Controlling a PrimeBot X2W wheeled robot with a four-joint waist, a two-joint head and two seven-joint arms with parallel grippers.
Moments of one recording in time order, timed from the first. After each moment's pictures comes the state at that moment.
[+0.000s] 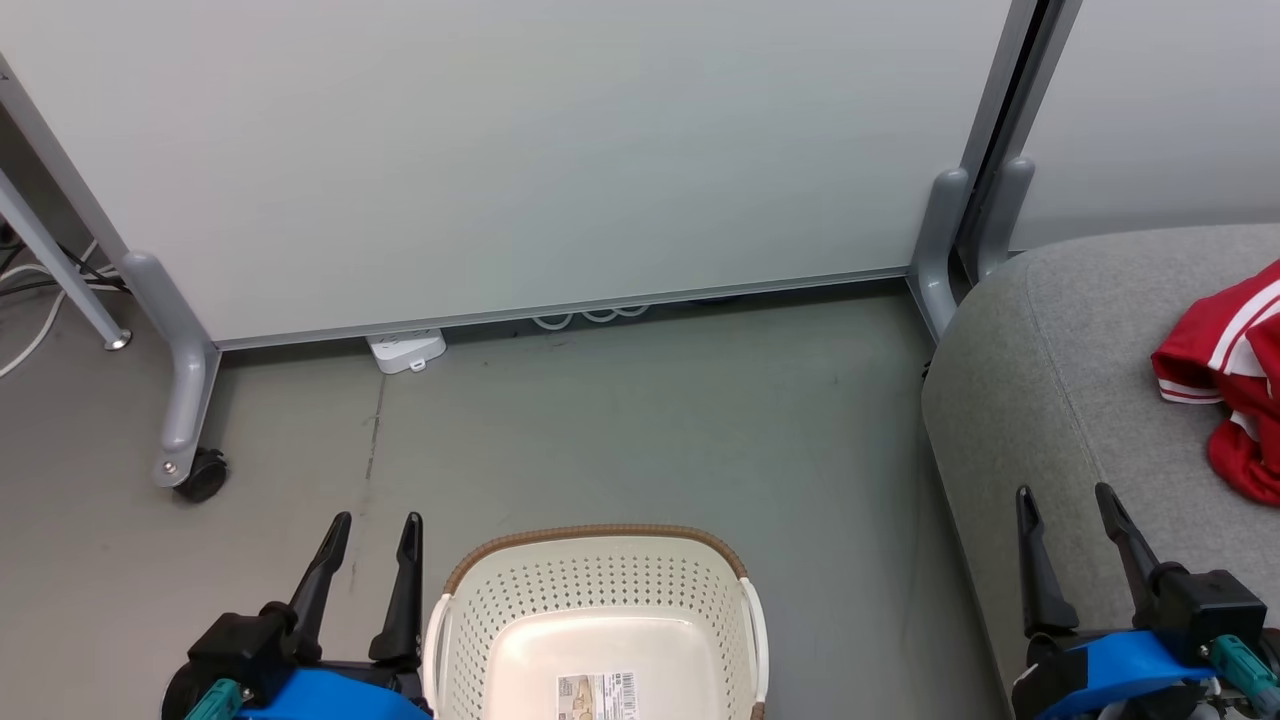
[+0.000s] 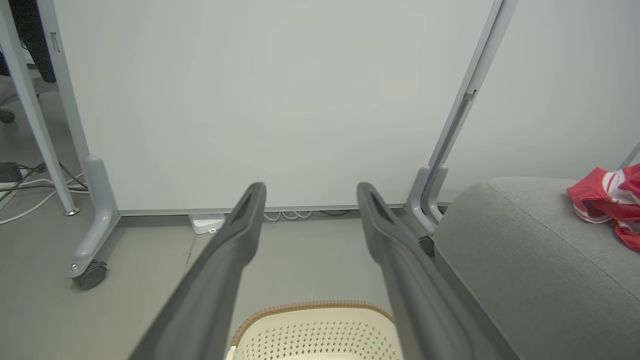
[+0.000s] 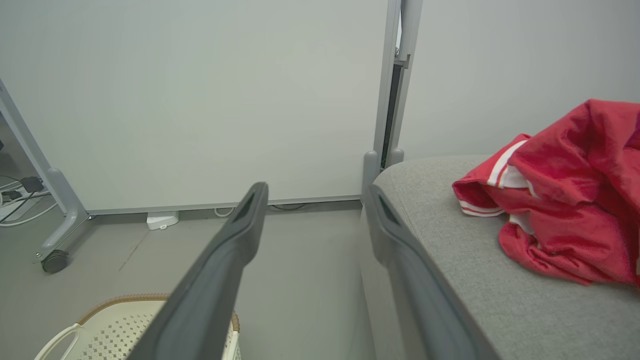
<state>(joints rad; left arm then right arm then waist) -0.10 0.08 -0.12 0.29 -0.28 -0.13 -0.26 -0.02 -0.05 -0.12 0.14 0.01 0.13 -0.14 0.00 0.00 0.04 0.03</state>
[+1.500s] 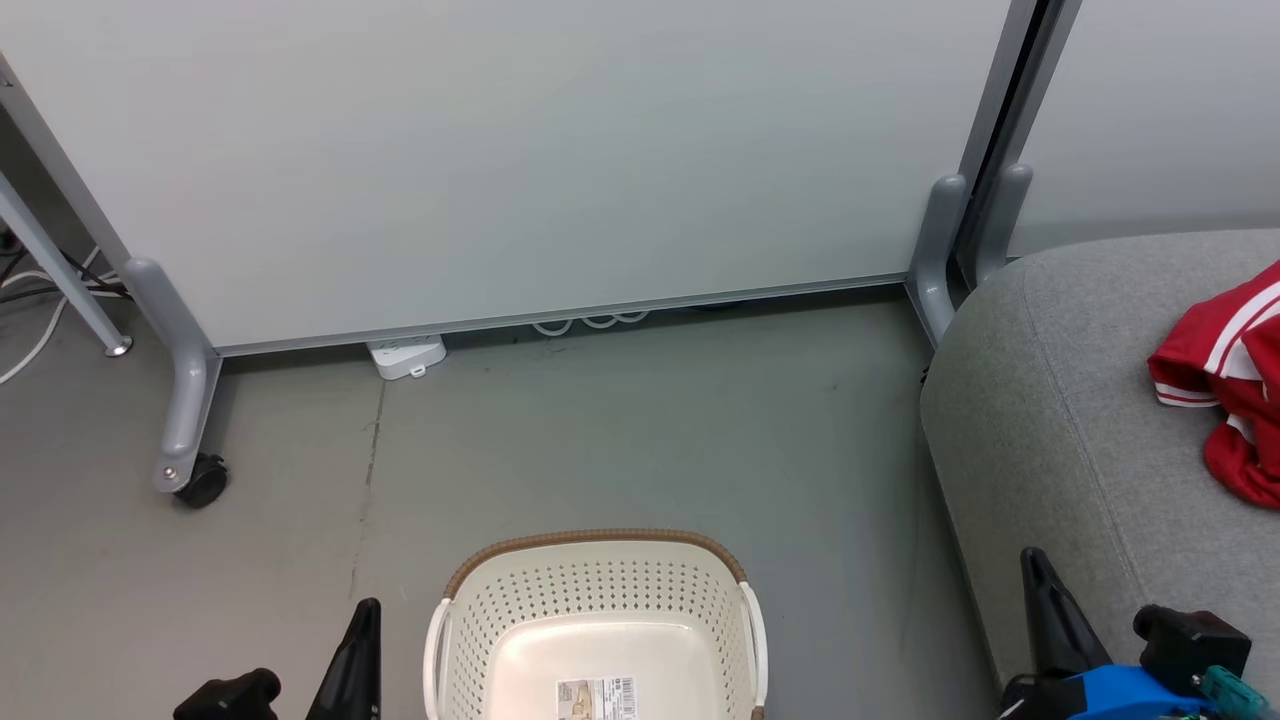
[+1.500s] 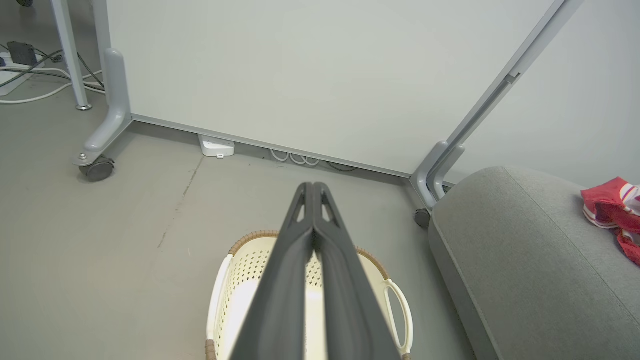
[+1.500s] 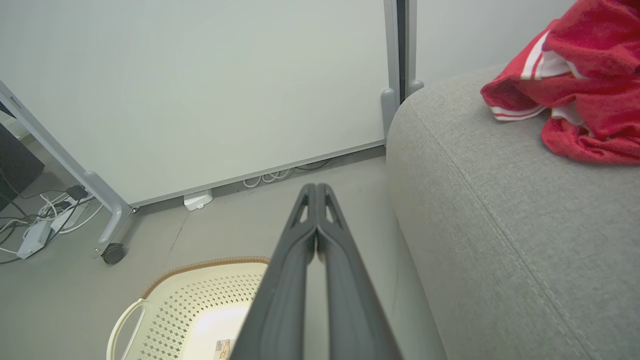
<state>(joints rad) -0.03 0.05 -0.09 0.40 -0.42 -0.13 -0.22 0.02 -0.05 -0.08 0.24 0.20 0.13 -0.11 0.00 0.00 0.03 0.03</state>
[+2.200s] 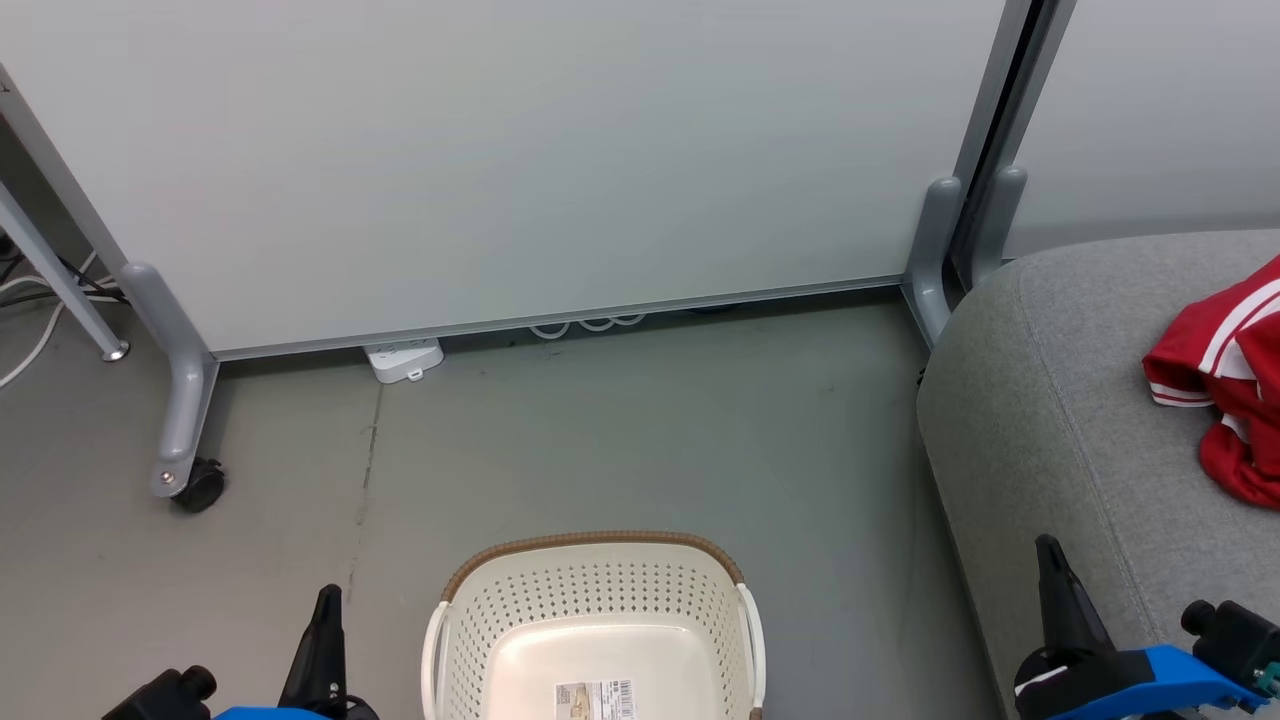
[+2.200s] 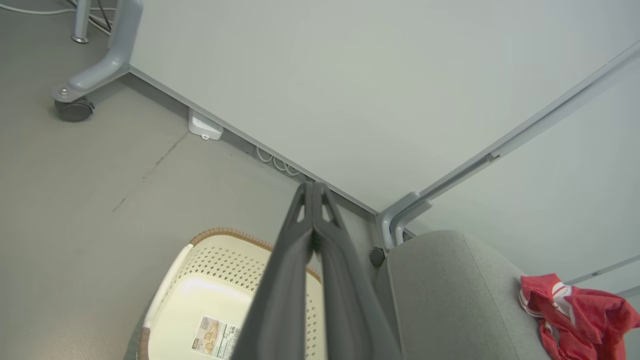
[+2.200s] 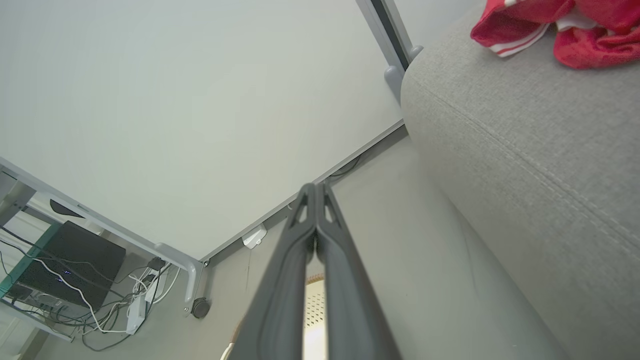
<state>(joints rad) -0.04 0.05 -0.03 0.36 -0.75 -0.13 -0.13 0.00 -0.05 -0.09 0.24 0.58 0.13 -0.05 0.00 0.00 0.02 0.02</state>
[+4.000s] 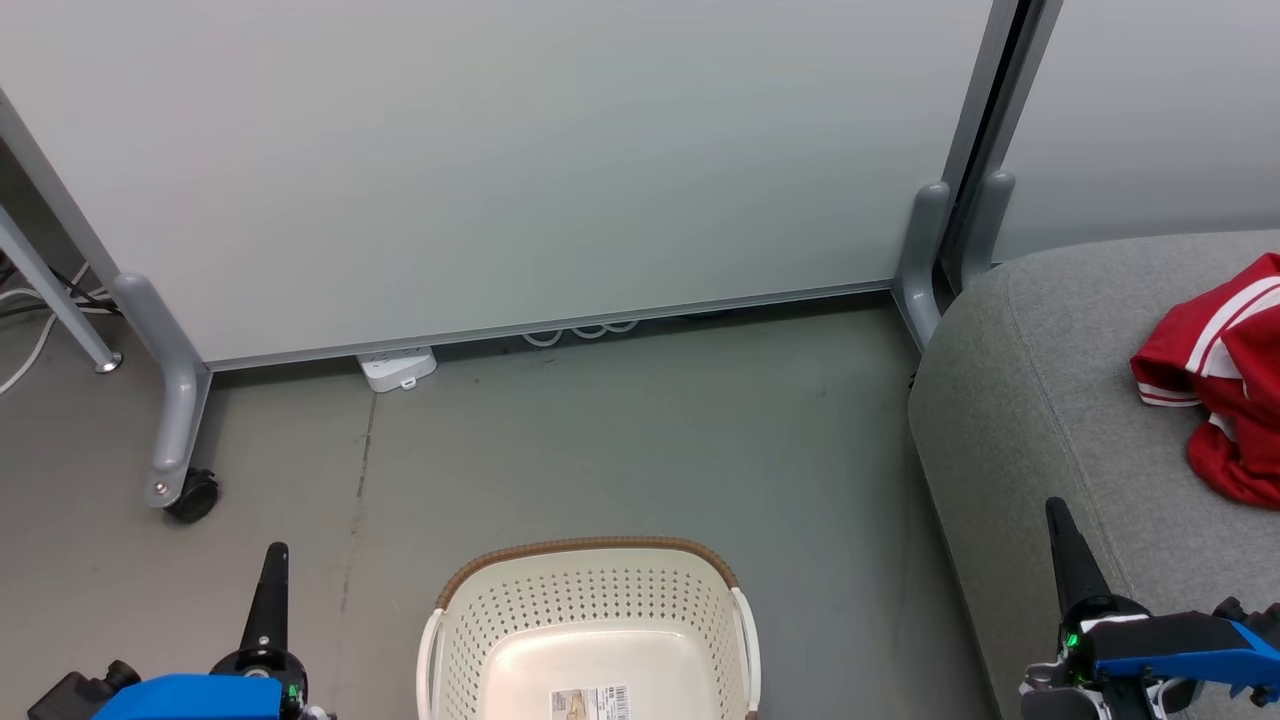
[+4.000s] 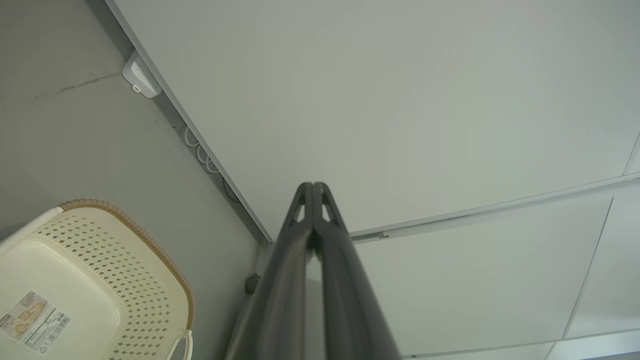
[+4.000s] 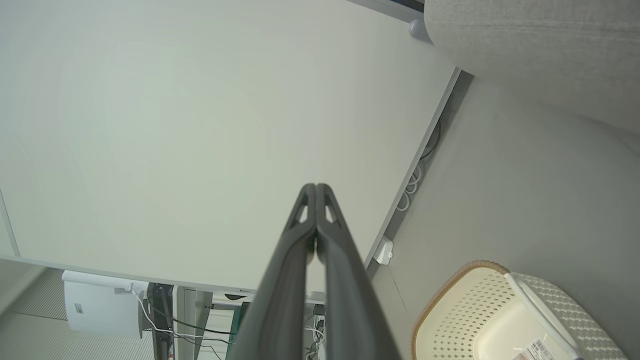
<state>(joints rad) -0.08 0.05 0.06 0.28 -1.31 -0.13 0.03 -0.07 -0.05 -0.10 0.24 1.26 0.13 0.05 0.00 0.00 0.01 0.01</state>
